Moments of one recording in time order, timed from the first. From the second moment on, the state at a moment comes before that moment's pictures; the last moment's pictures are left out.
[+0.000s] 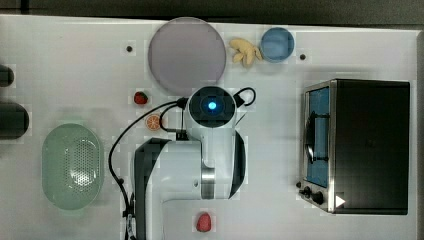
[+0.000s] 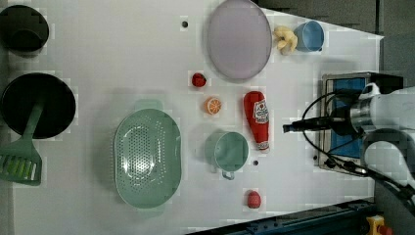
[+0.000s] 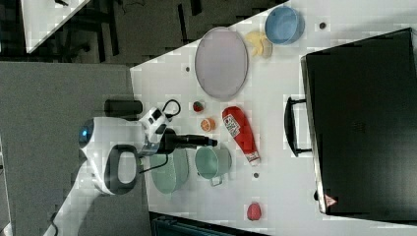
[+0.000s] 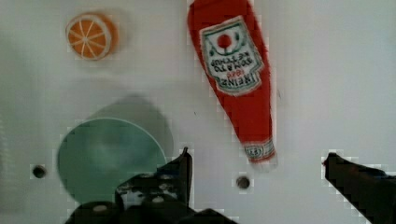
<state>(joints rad) -0.12 0.04 0.16 -2.29 0.03 0.58 -0.81</state>
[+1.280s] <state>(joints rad) -0.12 0.39 0.14 -2.43 -0.01 1.13 -0.98</state>
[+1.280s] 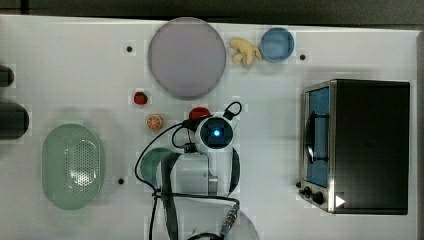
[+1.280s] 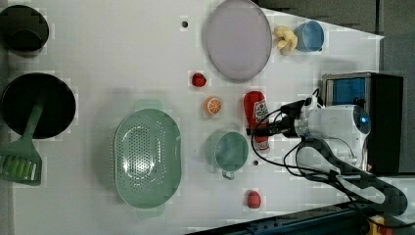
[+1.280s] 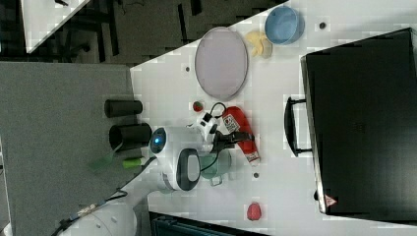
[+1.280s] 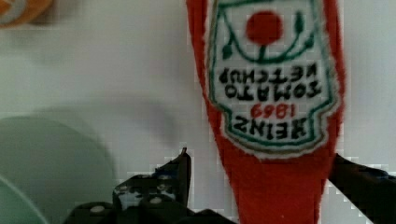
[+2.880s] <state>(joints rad) -0.13 -0.21 0.33 -2.31 -0.01 0.57 -0.81</state>
